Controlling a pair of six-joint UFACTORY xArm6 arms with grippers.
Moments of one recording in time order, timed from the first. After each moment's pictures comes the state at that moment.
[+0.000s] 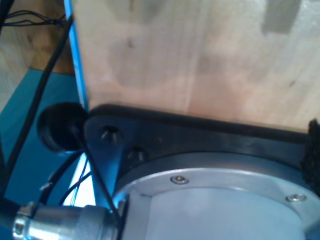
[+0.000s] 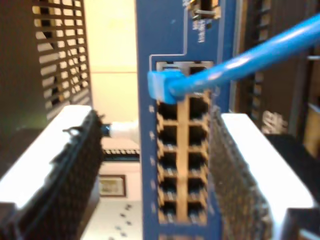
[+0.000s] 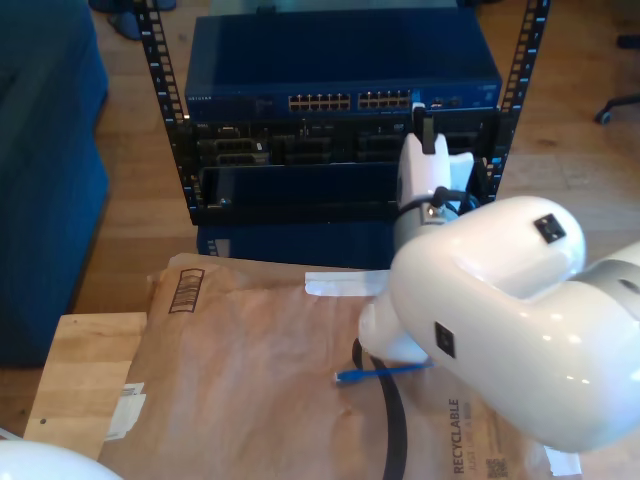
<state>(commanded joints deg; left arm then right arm) 95.9 -27.2 -7.0 7.7 63.1 -6.6 27.9 29.9 -50.5 29.2 -73.9 78.8</state>
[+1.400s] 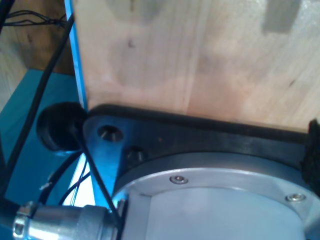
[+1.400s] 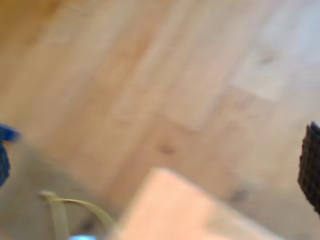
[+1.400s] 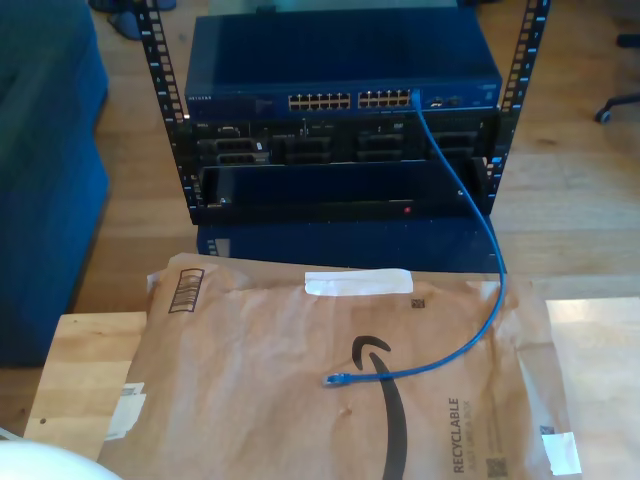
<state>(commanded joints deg) 95.9 -27.2 -7.0 7.7 63.1 -6.6 -33.8 -25.5 -28.4 -28.4 25.2 51.0</state>
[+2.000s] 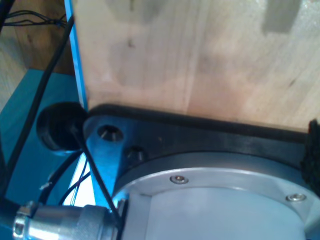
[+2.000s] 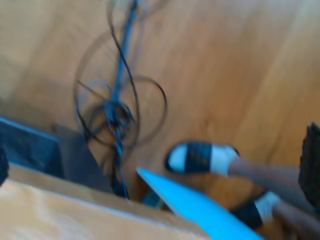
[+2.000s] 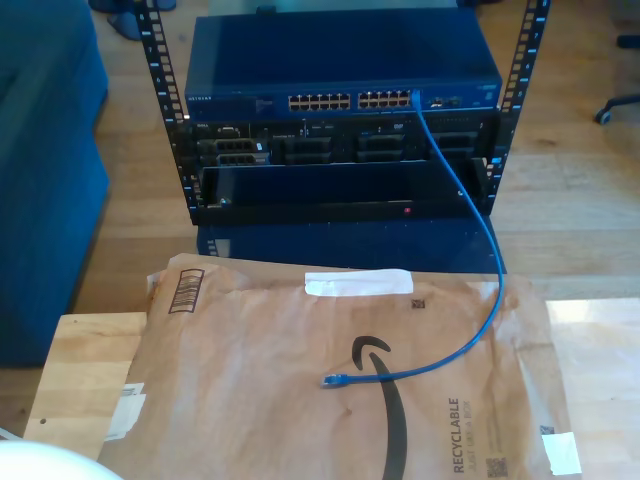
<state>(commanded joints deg) 95.9 -27.2 -7.0 7.7 63.1 -6.6 -61.1 -43.7 -13.5 -28.4 56.9 21.5</state>
